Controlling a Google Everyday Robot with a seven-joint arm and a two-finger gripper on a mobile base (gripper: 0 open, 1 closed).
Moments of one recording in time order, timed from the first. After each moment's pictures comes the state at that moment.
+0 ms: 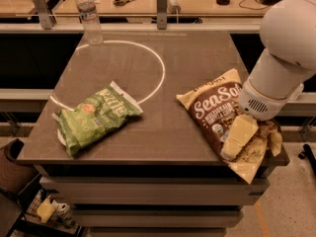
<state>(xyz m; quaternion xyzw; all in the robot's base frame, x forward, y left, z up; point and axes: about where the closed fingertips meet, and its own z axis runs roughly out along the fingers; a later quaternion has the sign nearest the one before) 0.455 -0.207 0.820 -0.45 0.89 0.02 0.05</state>
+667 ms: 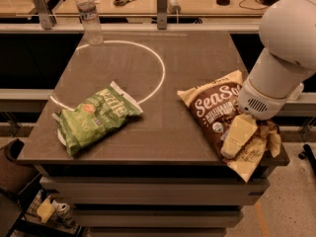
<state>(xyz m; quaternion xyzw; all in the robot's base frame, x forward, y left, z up) 0.455 -0.206 0.821 -0.45 0.89 0.02 0.05</state>
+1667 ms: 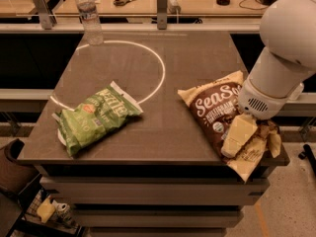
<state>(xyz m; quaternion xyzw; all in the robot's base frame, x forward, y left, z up) 0.455 -0.206 0.823 -0.45 0.89 0.02 0.05</state>
